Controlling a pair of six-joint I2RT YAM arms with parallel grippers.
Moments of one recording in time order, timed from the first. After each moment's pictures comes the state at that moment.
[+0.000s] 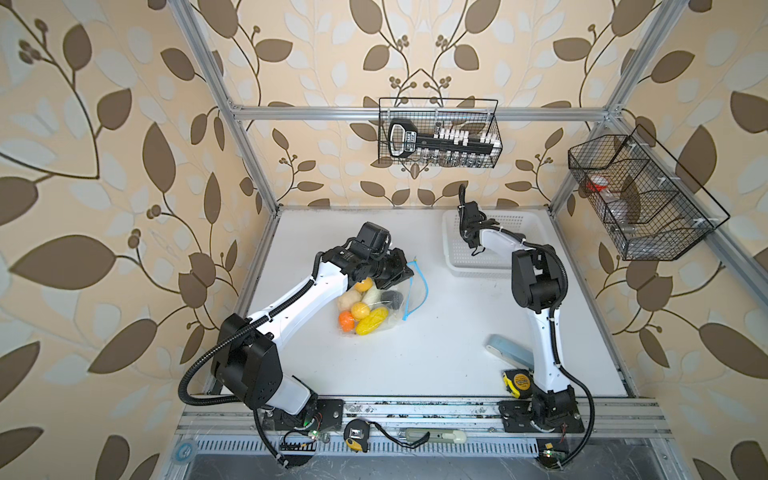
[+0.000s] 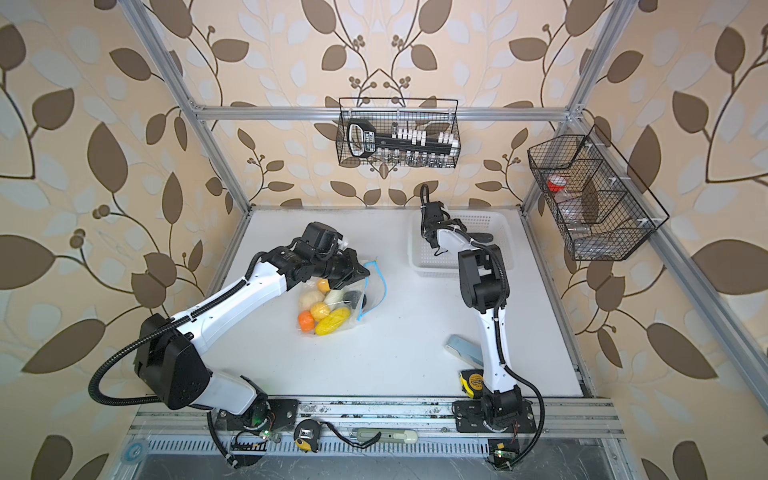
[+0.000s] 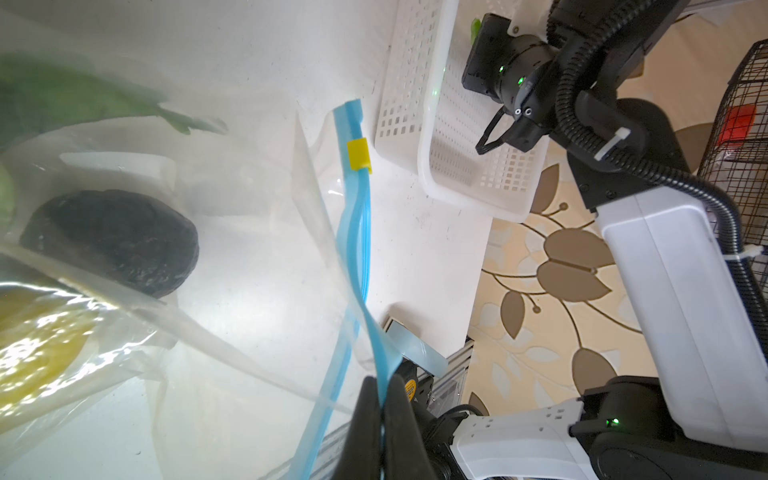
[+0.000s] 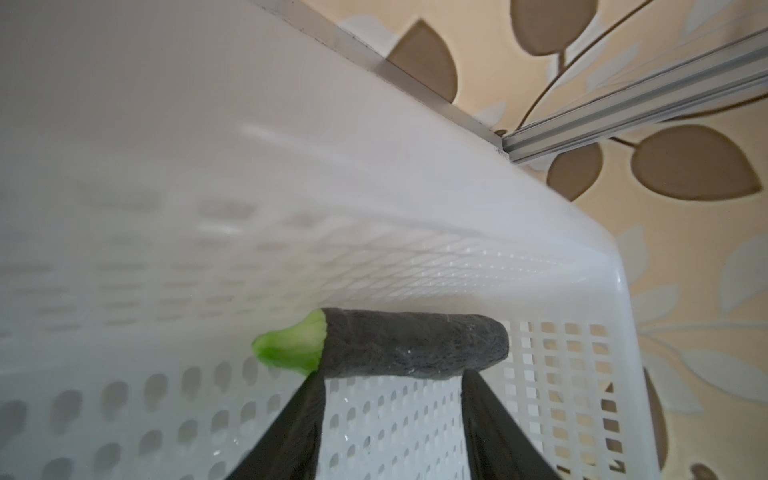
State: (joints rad) left arm -0.53 1.48 1.25 -0.57 0.44 -1.03; right arm 0.22 2.38 1.90 -0.46 0.84 -0.18
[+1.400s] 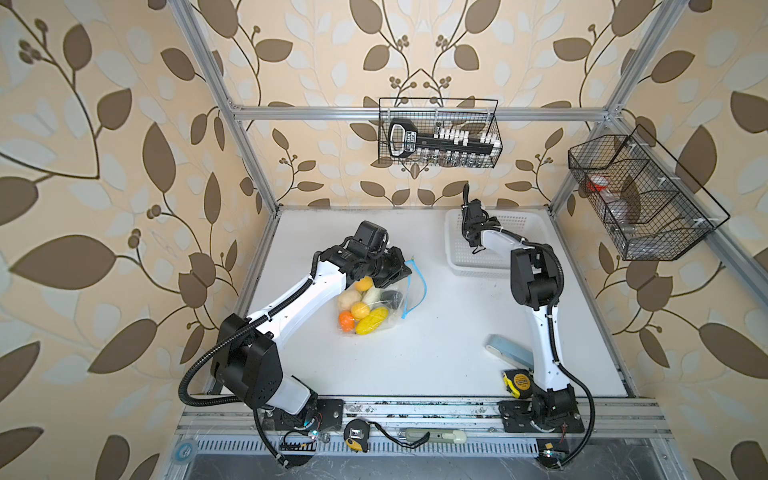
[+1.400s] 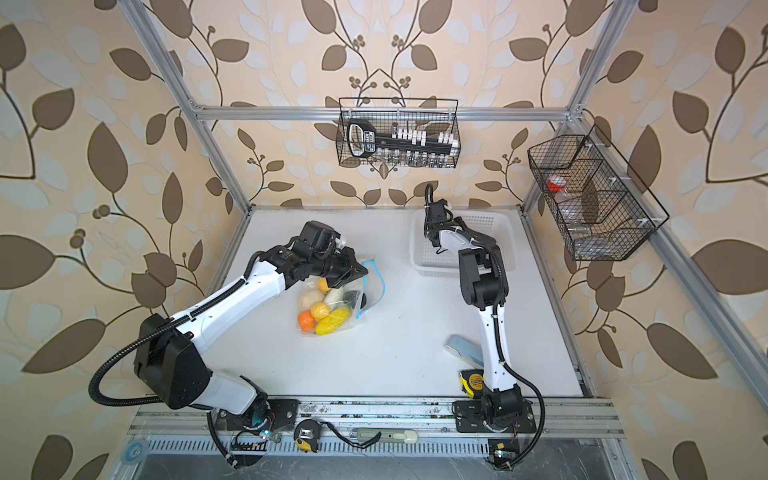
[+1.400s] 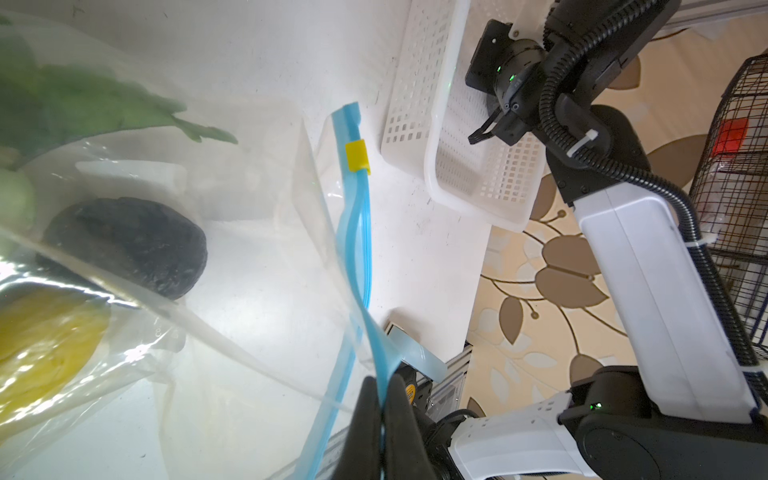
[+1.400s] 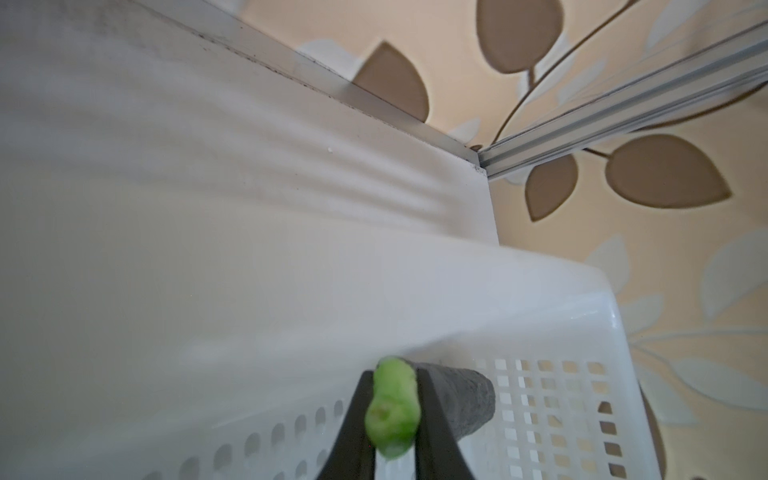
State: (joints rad) left arm -0.51 1.48 1.25 -0.57 0.44 -1.03; right arm 0.19 2.43 1.89 -0.31 0.91 -0.24
